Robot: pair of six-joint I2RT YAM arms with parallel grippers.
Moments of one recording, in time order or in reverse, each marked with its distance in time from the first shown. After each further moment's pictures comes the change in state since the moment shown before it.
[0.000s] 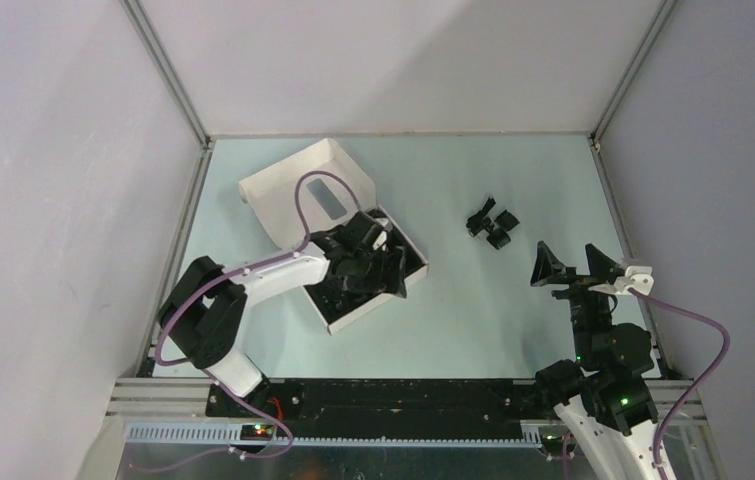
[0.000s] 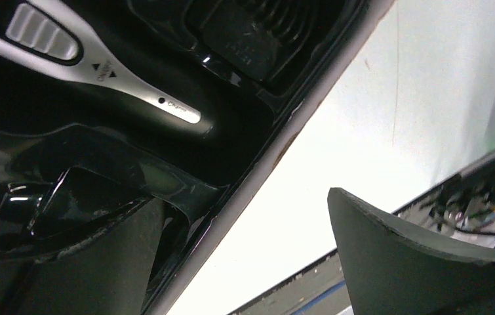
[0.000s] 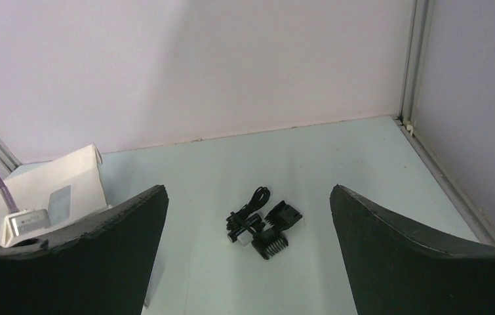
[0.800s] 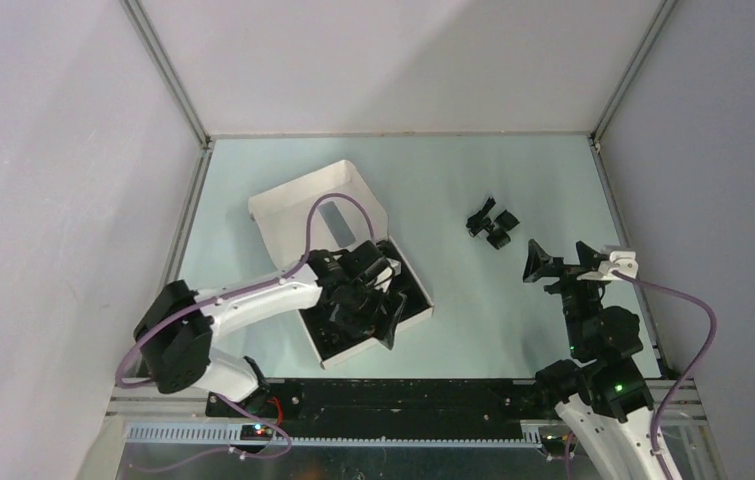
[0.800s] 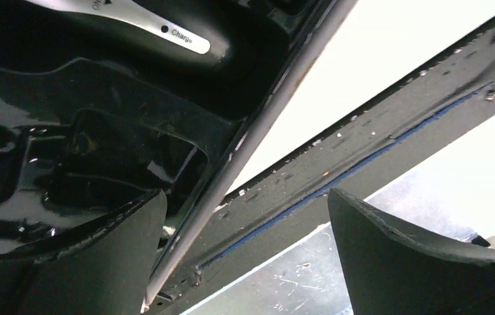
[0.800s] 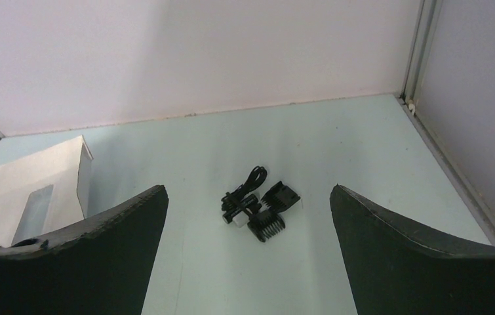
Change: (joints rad) left arm -0.198 -0.151 -0.048 -0.320 0.068 0.100; right arm 0.000 0.085 0.000 -0.001 -0.007 0.001
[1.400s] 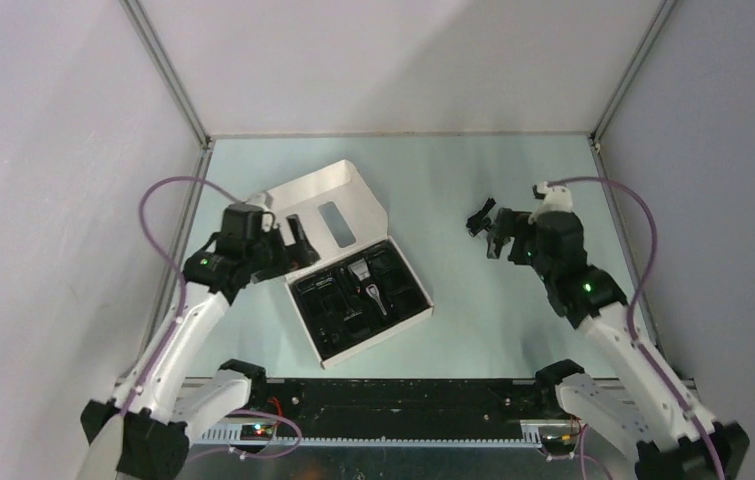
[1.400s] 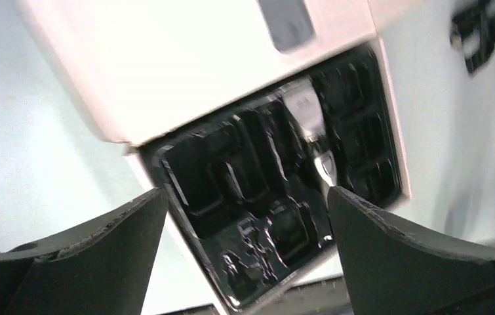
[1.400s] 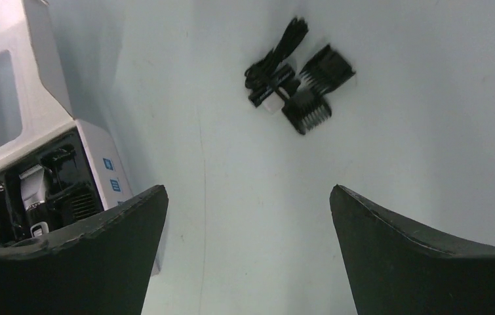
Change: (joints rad) left arm 0.626 -0.464 -0.042 0.017 -0.146 -0.029; right arm -0.010 0.642 0.311 -0.264 -0.132 0.182
